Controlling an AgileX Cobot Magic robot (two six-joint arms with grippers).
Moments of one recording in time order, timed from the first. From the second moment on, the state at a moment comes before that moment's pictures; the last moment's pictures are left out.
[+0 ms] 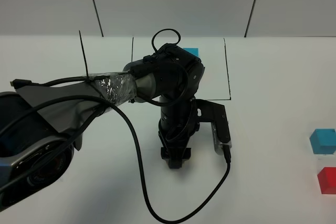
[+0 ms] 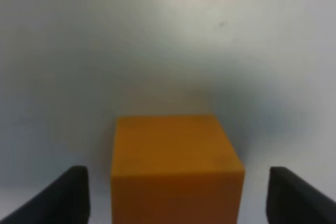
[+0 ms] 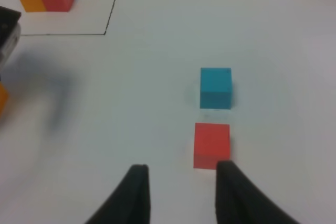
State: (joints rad) left arm -0.74 2.34 -1.82 -0.01 1.14 0.82; right arm -0.02 0.01 -0.50 0.07 1.06 0.00
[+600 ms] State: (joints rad) left arm -0.74 2.13 -2.09 0.18 1.19 0.62; right arm -0.02 0.01 -0.50 0.07 1.06 0.00
